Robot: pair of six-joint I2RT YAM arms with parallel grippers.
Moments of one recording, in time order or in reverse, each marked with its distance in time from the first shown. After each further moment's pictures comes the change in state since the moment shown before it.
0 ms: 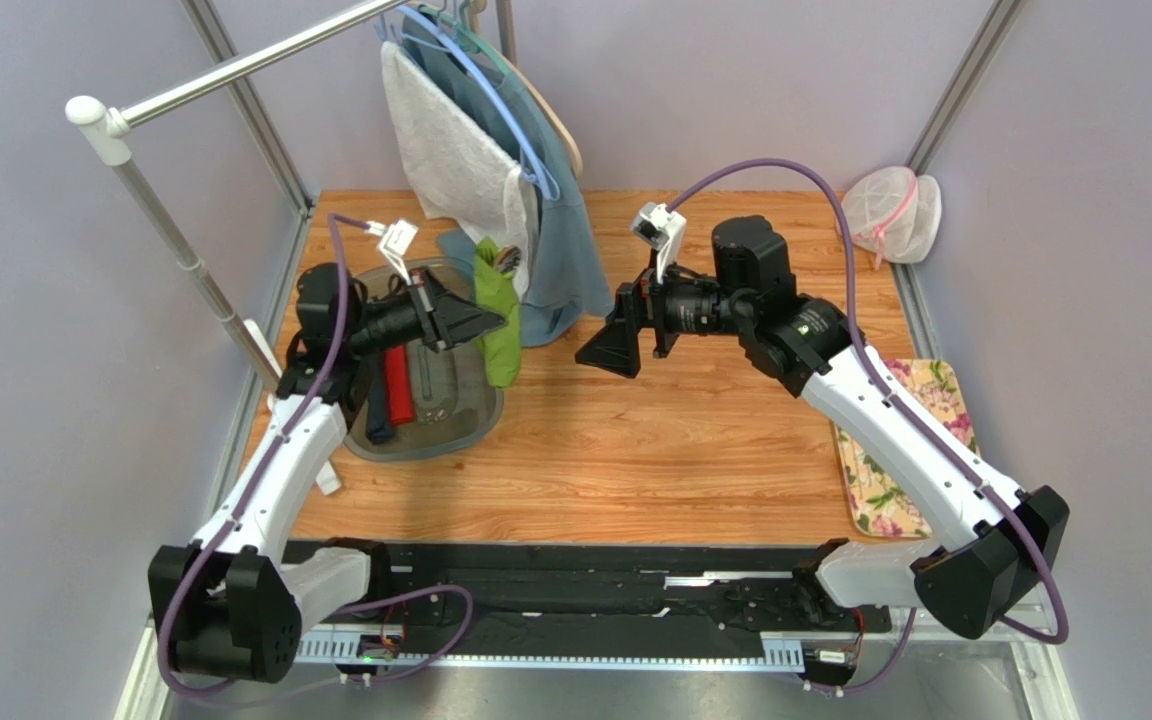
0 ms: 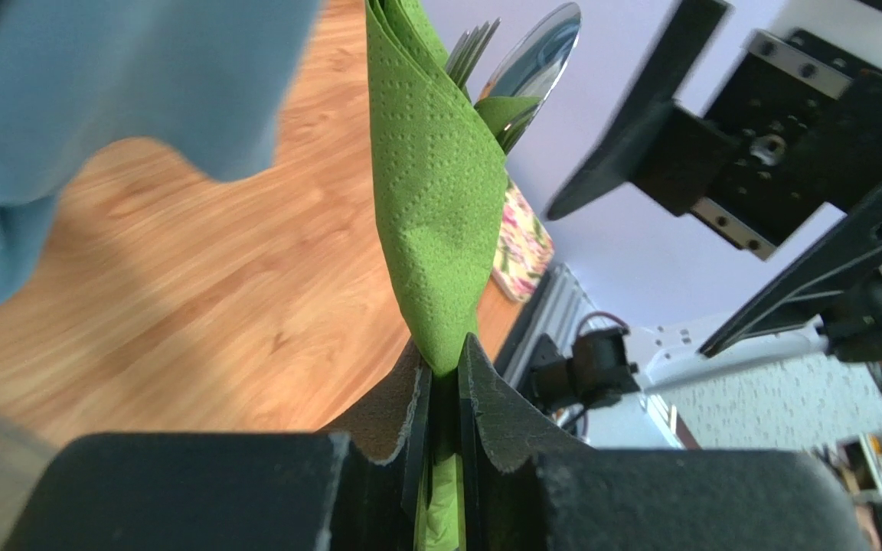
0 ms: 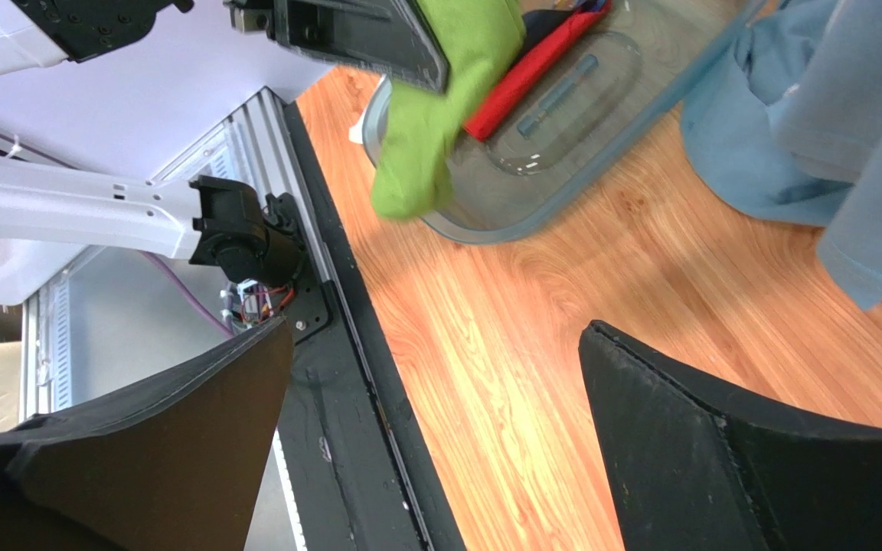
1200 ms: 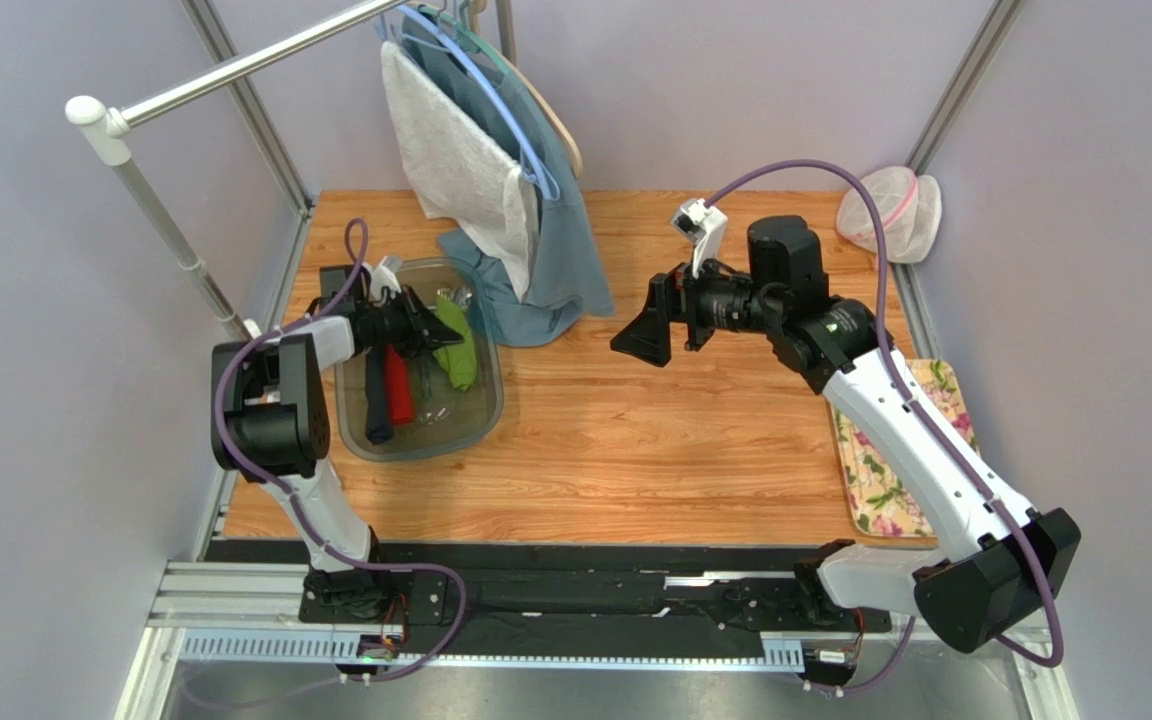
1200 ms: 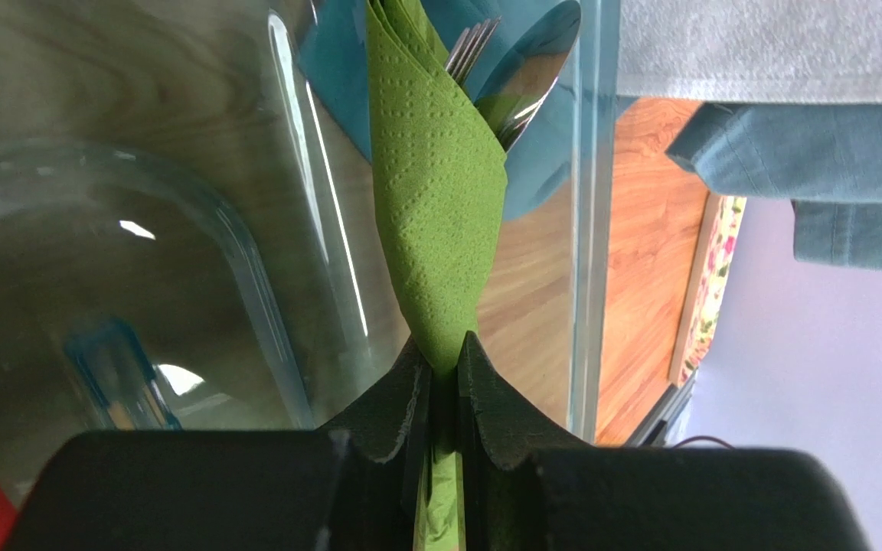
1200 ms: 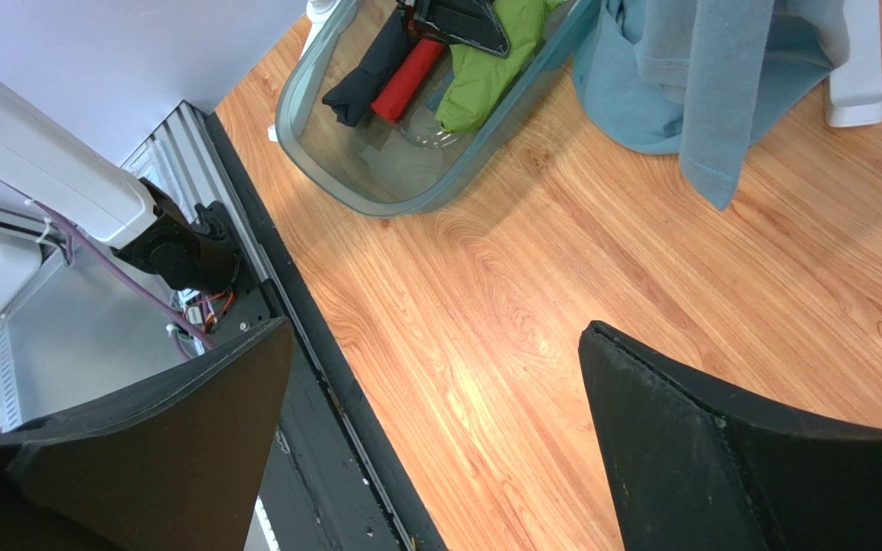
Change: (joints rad) left arm 0.272 0.685 0.154 -0.252 -0.143 0.239; right arm -0.132 -0.052 -0.038 -0.096 0.030 -0.045
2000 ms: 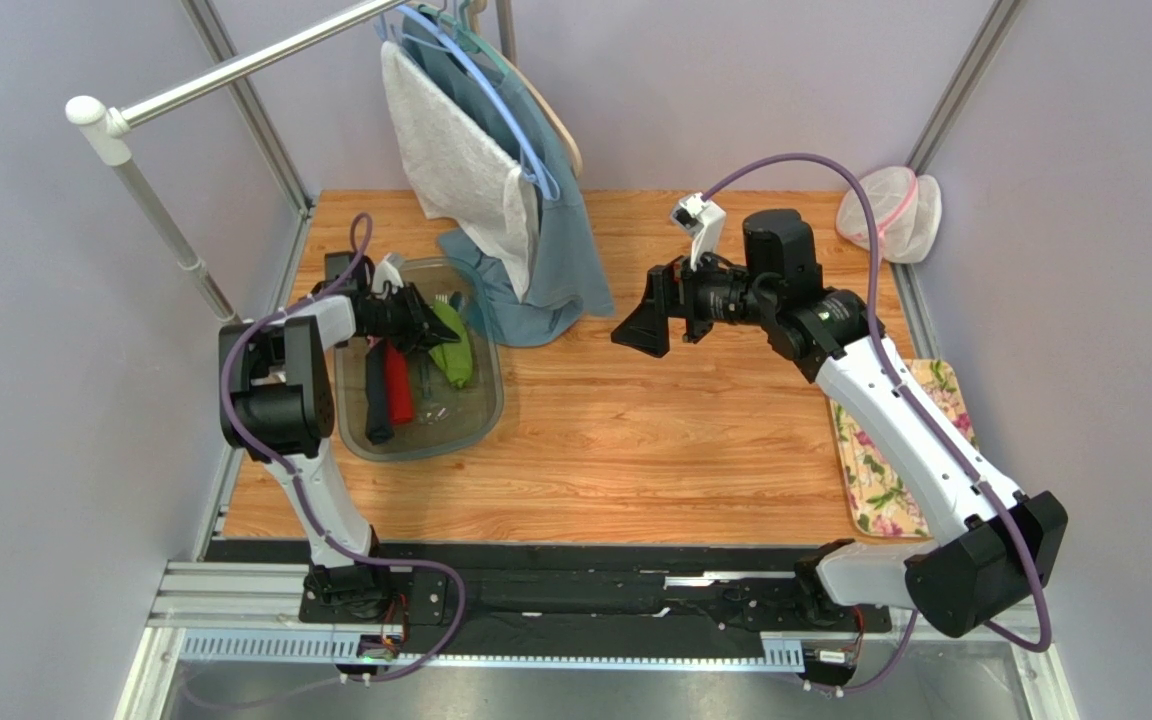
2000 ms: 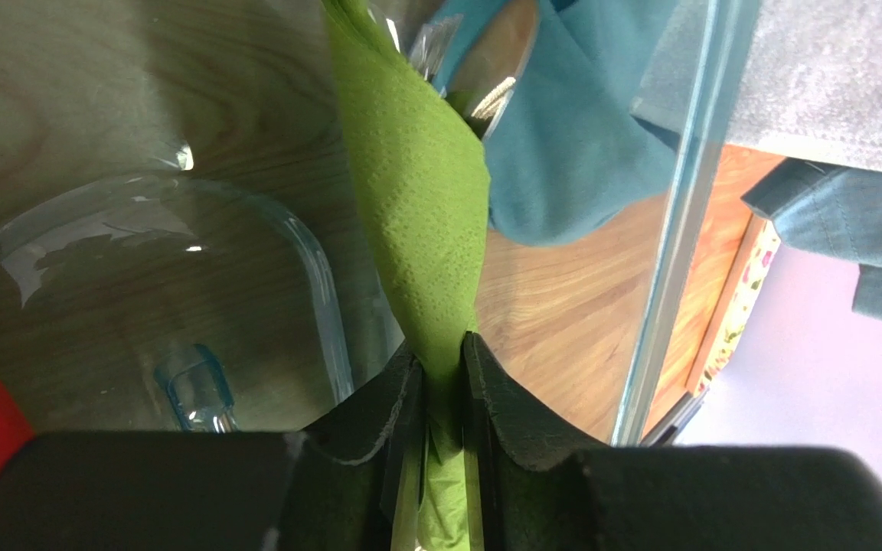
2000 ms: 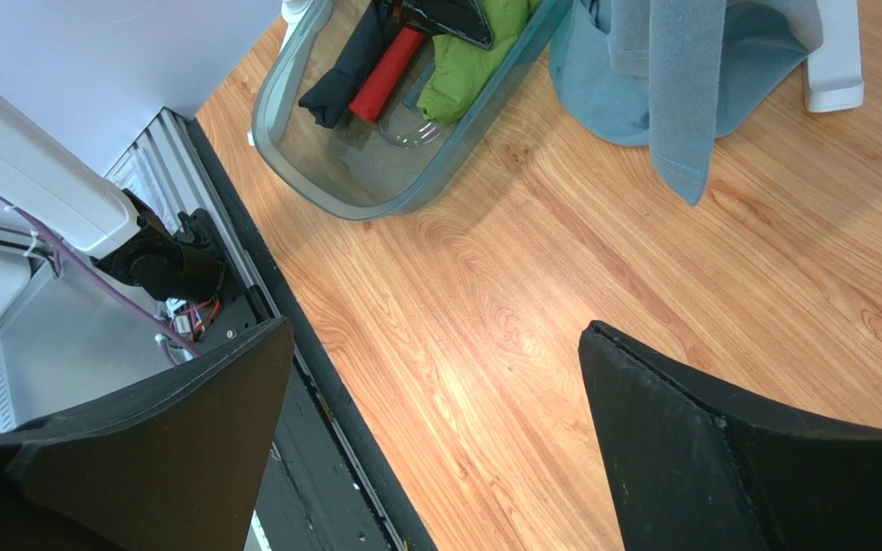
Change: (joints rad) left arm -0.001 0.117 0.162 -0.192 -0.065 0.058; right arm -0.025 0.049 0.016 0.000 0.003 0.000
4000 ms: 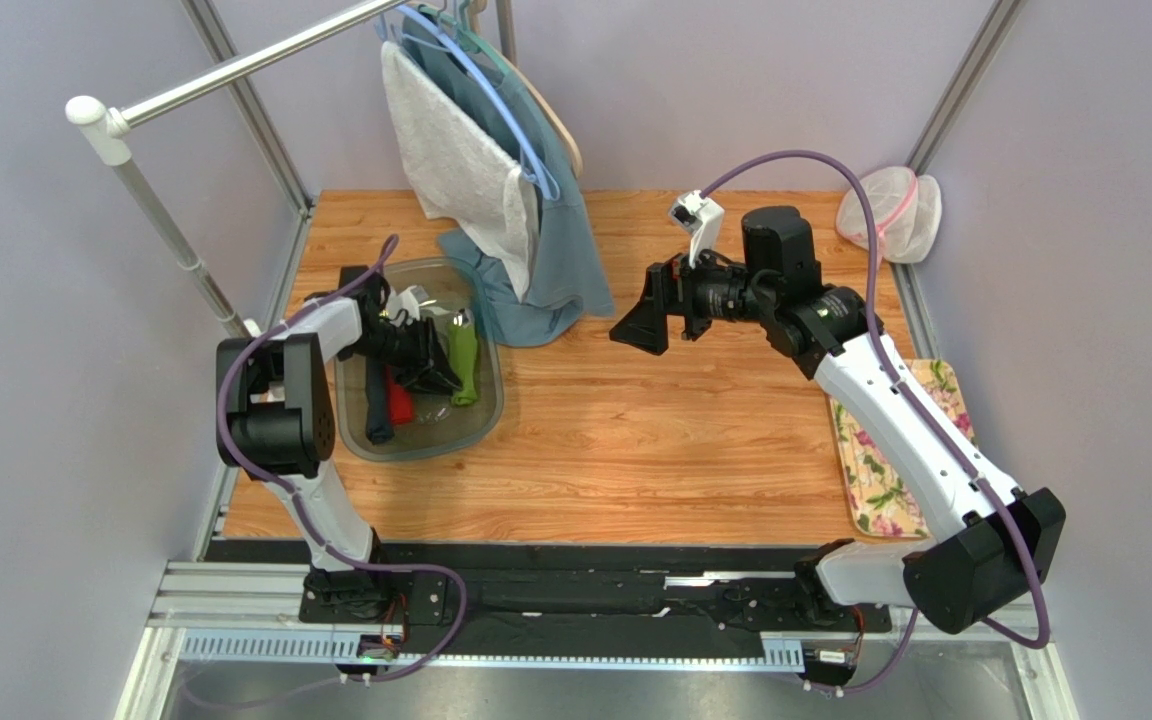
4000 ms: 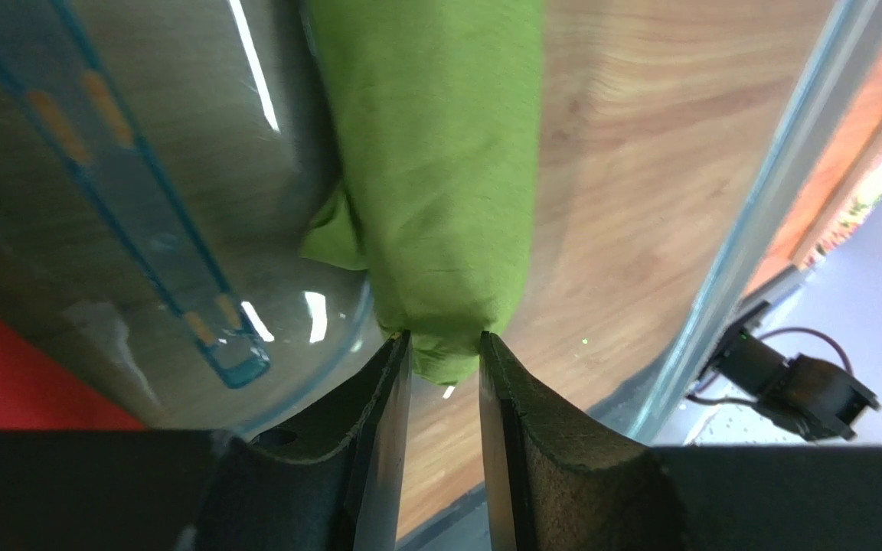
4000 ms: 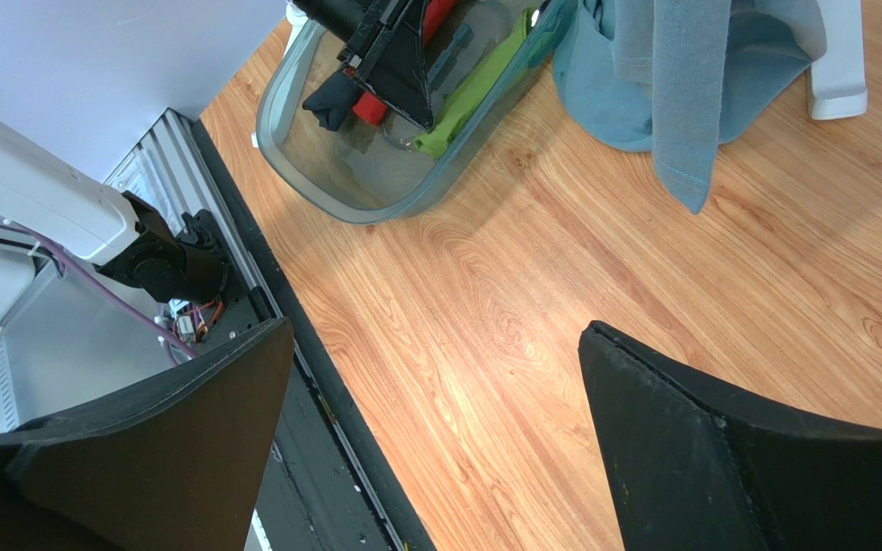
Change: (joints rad) left arm -0.062 -0.106 -0.037 -0.410 -0.087 0.245; right arm 0.000 0.011 0.015 -0.002 -0.008 0.000
